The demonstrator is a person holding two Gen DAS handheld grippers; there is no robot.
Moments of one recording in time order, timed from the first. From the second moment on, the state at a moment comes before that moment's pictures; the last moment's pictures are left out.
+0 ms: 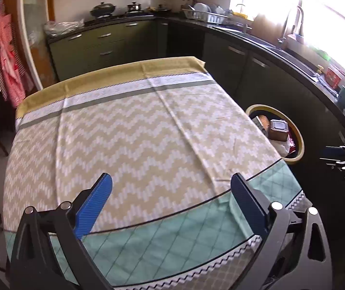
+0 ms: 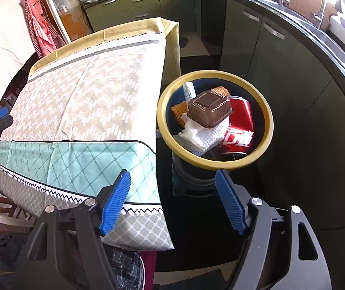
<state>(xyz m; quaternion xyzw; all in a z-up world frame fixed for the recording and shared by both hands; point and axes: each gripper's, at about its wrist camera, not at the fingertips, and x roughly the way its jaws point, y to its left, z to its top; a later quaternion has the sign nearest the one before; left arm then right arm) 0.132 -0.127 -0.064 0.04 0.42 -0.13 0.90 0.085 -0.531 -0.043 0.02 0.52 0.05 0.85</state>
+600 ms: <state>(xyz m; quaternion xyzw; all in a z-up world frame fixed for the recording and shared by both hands) 0.025 -0.026 -0.039 -0.02 0.35 -0.03 0.93 0.005 -0.464 0.003 -0.02 0.39 0.01 0.92</state>
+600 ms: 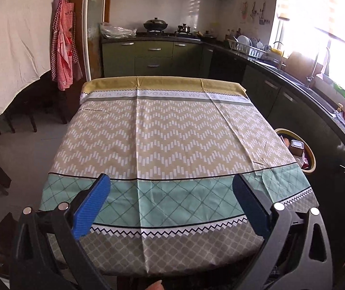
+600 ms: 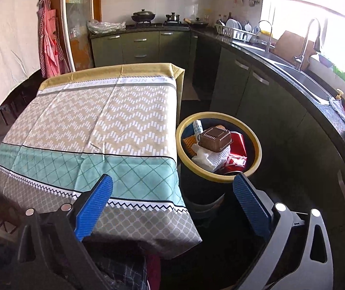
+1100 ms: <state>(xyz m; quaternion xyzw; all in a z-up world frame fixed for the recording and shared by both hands) -0.022 -0.013 -0.011 0.00 0.30 -0.02 0.95 -0.060 -0.447 0.037 -0.03 0.34 0.01 0.94</state>
